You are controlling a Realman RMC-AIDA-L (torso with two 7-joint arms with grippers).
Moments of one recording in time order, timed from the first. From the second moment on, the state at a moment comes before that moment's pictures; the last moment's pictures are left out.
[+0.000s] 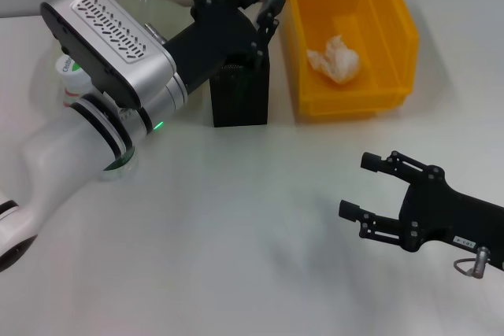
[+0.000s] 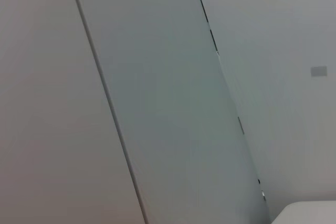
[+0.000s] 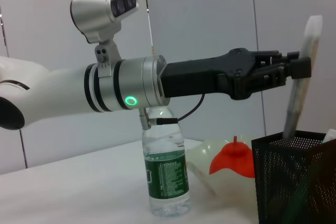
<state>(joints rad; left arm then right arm) -0.58 -2.08 2.09 0.63 0.02 0.76 -0.18 0.19 2.06 -1.06 -0.41 -1.39 -1.53 0.80</state>
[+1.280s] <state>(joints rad) -0.28 -2.03 1.58 0.59 1.09 1.43 -0.85 0.16 2.01 -0.92 -0.43 -1.49 -1.71 0.86</state>
